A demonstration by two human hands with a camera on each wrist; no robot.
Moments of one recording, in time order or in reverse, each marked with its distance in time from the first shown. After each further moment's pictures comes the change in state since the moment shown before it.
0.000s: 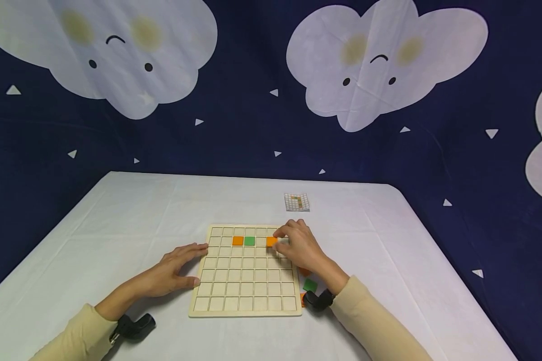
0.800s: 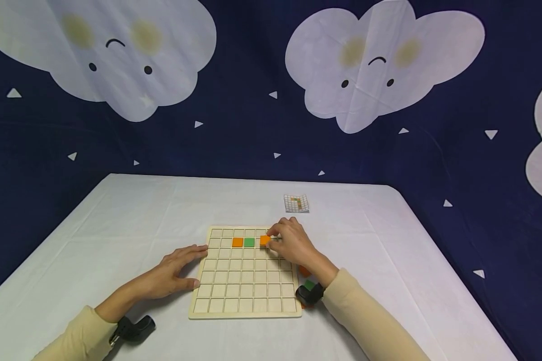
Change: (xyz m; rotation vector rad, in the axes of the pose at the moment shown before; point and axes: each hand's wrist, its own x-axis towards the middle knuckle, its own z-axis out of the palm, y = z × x) left_hand 0.000 0.001 0.000 0.010 -0.002 -0.009; right_hand 0.017 -0.006 0.006 -0.016 -0.039 0.003
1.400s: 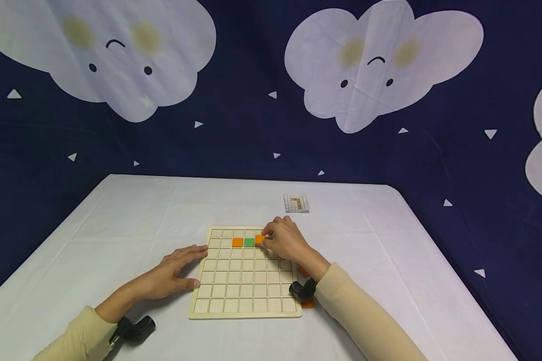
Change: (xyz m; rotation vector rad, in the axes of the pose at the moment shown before) left_hand 0.000 0.000 0.001 0.000 0.000 -0.004; right_hand 0.015 -0.004 0.008 -0.009 -0.064 0.030
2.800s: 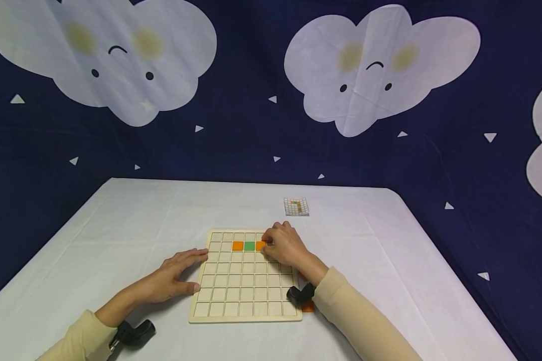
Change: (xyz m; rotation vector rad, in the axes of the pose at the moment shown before) left_hand -0.001 0.000 -0.001 -0.002 0.006 -0.006; right_hand 0.001 0.002 0.009 -0.111 0.022 -0.041
